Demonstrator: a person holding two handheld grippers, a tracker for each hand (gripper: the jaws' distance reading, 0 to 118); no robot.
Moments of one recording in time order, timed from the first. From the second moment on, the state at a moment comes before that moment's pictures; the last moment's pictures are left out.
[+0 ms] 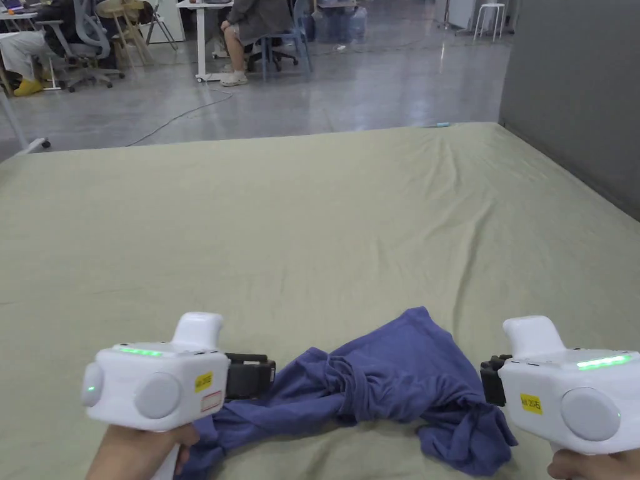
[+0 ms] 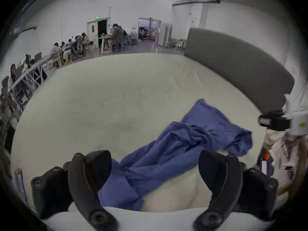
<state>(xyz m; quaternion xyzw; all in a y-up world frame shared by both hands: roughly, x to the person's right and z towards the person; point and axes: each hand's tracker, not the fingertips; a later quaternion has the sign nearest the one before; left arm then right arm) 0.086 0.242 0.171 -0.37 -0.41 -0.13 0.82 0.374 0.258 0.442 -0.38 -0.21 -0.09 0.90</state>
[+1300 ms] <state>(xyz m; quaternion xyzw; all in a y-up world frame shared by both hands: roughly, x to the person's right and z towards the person) 0.113 0.287 0.116 -0.31 -0.45 -0.07 0.83 0.486 0.277 0.225 -0.46 -0.15 -0.06 0.87</state>
